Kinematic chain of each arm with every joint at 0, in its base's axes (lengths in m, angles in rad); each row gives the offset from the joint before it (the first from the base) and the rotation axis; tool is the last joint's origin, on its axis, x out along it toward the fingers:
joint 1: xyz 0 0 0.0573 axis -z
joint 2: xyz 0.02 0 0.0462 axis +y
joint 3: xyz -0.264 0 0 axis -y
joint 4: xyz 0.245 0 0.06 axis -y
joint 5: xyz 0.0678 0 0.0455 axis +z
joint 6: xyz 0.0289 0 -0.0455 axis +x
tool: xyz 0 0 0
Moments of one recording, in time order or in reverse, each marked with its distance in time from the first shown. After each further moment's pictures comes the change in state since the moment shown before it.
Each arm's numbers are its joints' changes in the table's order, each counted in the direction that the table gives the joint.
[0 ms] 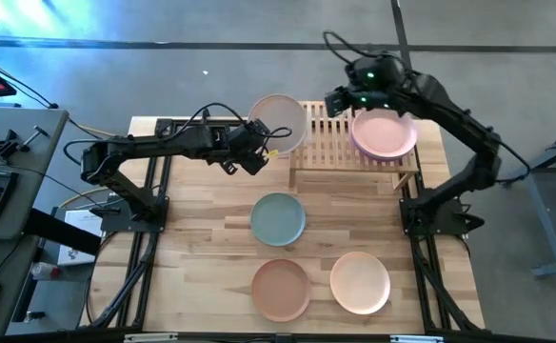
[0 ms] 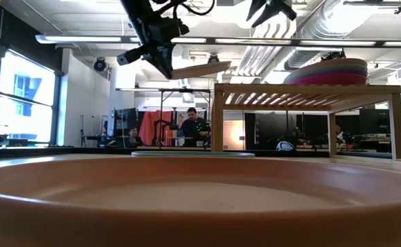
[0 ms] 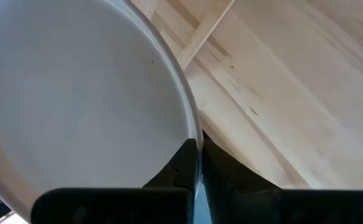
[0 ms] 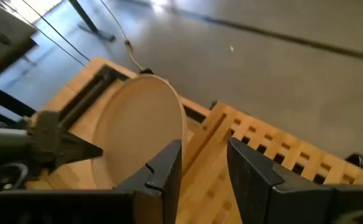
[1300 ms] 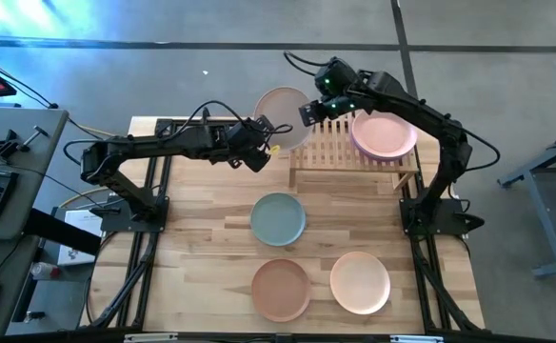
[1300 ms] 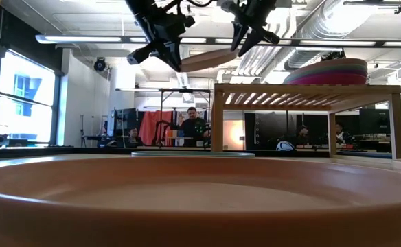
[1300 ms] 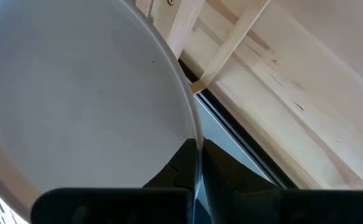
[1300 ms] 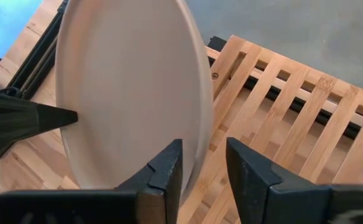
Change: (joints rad) left arm 0.001 -0.001 0.000 0.134 0.043 0.140; right arm -0.003 0.234 0.087 -0.127 0.097 0.088
